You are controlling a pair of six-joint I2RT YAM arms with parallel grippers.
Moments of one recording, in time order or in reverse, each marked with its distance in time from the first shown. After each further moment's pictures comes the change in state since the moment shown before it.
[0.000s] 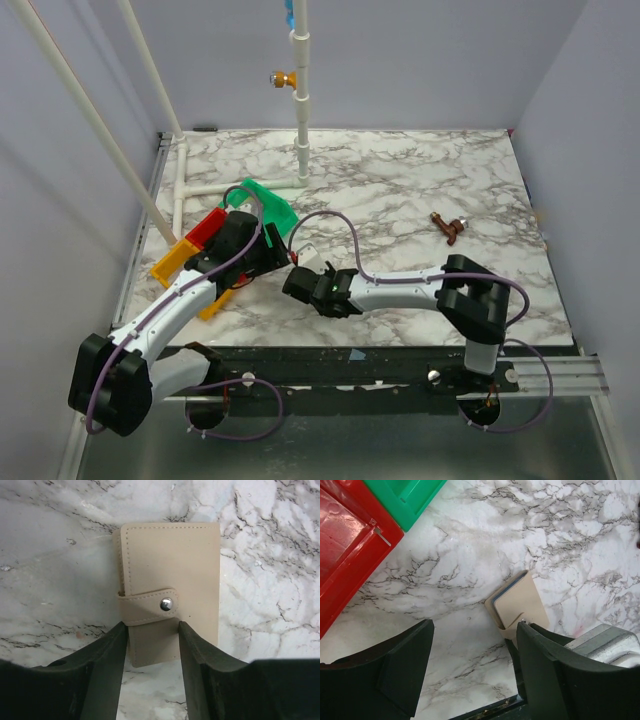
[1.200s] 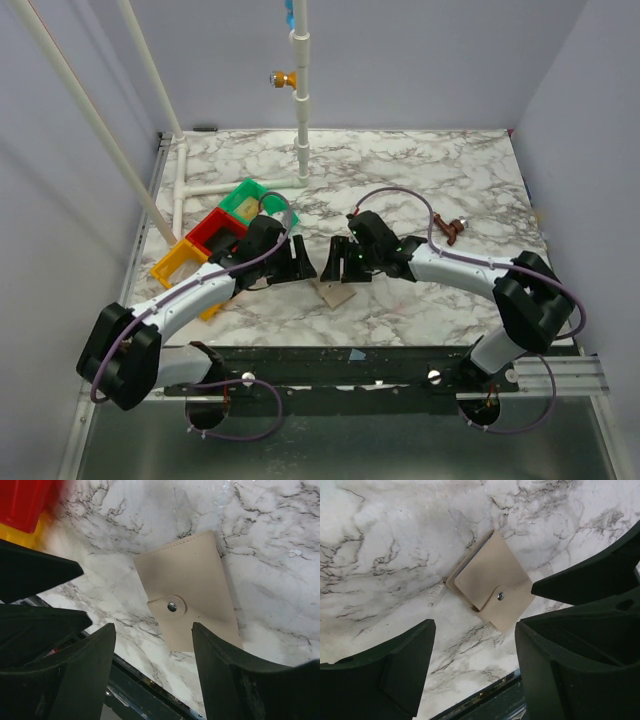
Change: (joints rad) left arm -0.119 0.109 0.002 0.080 0.113 0.042; right arm -0.415 -0.271 -0.249 0.291 -0.748 0.325
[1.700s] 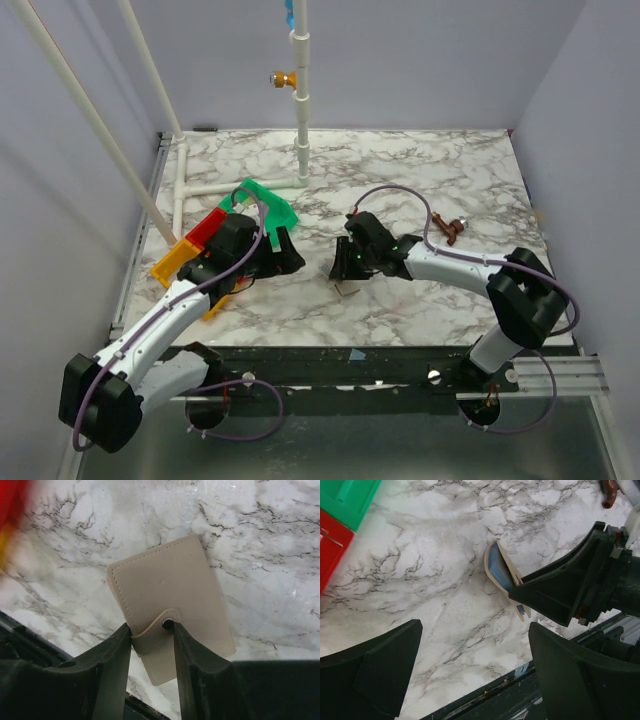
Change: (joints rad) left arm 0.073 -0.239 0.020 -0.126 -0.032 0.065; right arm 0.025 0.032 0.031 -0.051 0.144 -0.058
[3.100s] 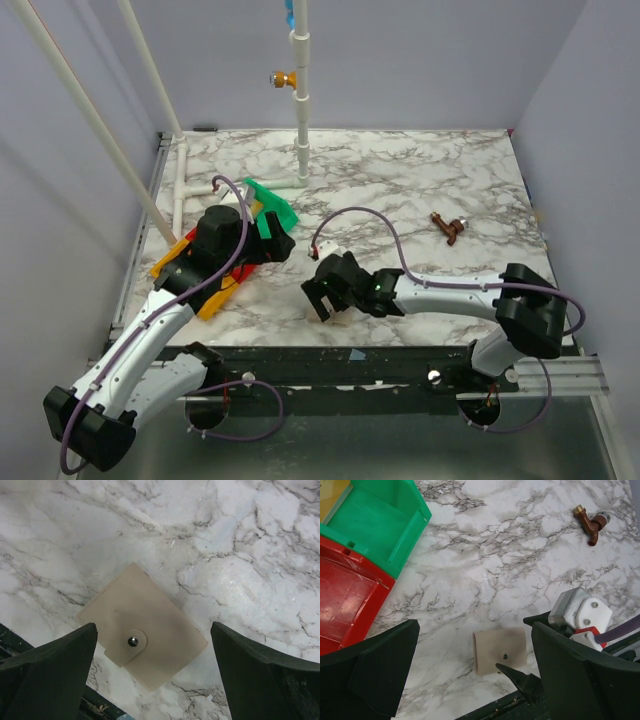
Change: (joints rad) left arm -0.005 -0.091 0.141 -0.085 -0.134 0.106; right arm 0.319 -0.056 -0.035 0.010 0.369 -0.340
